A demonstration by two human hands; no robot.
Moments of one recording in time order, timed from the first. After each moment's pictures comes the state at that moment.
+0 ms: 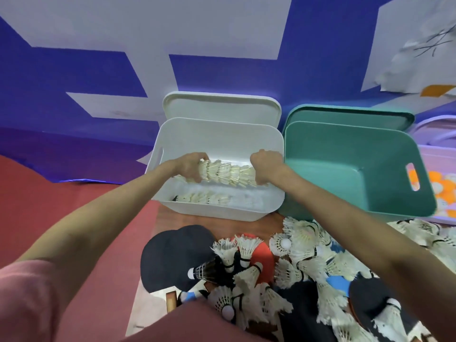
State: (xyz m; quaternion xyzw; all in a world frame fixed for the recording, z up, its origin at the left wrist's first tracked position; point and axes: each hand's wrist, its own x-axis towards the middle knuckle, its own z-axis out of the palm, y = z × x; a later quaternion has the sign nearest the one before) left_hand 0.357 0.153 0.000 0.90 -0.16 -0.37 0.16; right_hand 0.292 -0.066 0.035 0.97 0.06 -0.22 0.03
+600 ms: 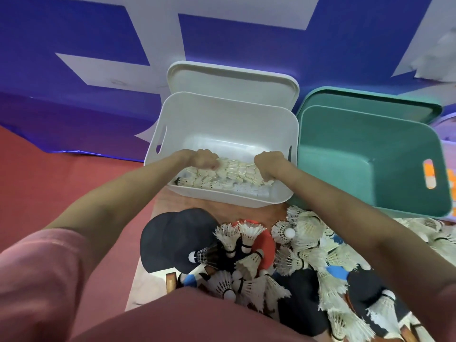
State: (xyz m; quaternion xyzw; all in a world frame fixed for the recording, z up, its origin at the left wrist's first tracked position) left_hand 0.361 0.141 -0.065 0.87 -0.20 -0.46 0.03; right_hand 0.300 -0.058 -0.022 0.93 0.12 -0.33 0.12
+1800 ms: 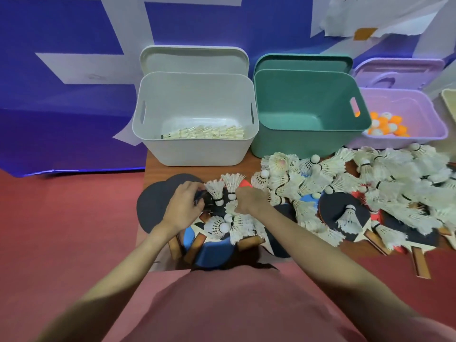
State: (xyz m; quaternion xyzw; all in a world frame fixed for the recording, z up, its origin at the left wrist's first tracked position) left_hand 0.081 0.193 -0.039 0.92 -0.22 -0.12 0.30; right_hand 0.057 -0.003 -0.018 0.94 -0.04 -0.33 -0.04
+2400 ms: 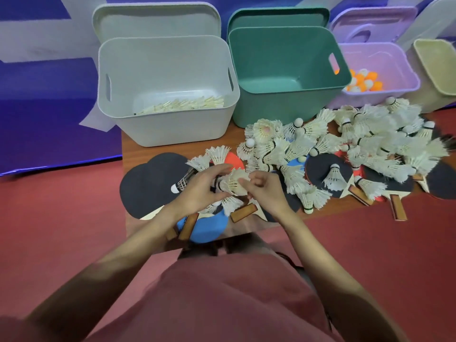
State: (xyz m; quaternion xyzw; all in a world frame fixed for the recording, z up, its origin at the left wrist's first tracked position) left_hand 0.056 0.151 -0.022 0.80 -0.35 -0.25 0.41; right_hand -0.040 -0.010 -0.003 0.73 -0.29 0.00 -0.62
